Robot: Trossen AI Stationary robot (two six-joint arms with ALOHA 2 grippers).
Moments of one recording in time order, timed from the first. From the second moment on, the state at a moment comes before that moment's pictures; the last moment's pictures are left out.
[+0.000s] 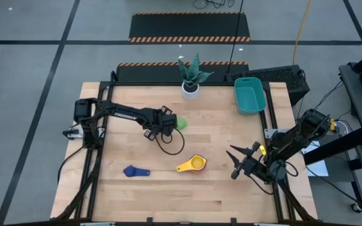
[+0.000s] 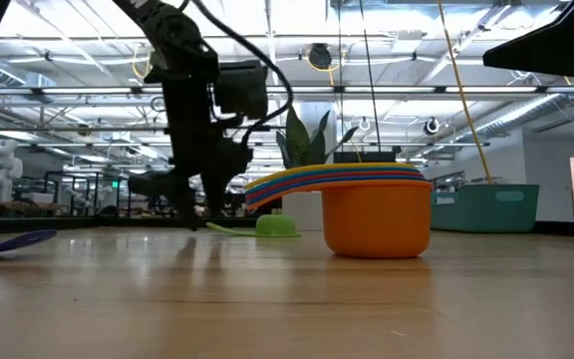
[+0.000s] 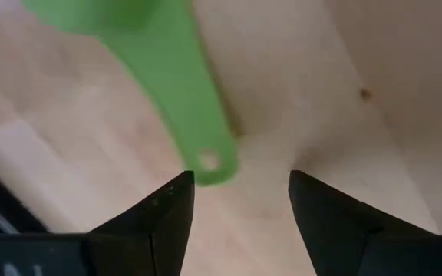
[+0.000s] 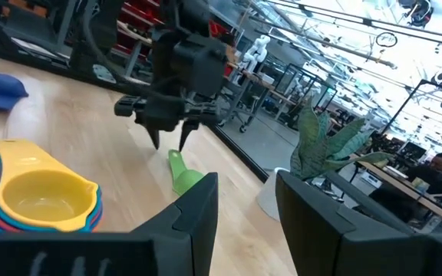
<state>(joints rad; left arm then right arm) 0.15 1.84 1.09 -0.65 -0.37 0.80 0.93 1.53 0.28 1.43 1.57 -0.62</state>
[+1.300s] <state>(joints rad) 0.11 1.84 0.99 -0.40 -0.35 0.85 0.93 1.53 0.24 1.47 1.57 -0.56</state>
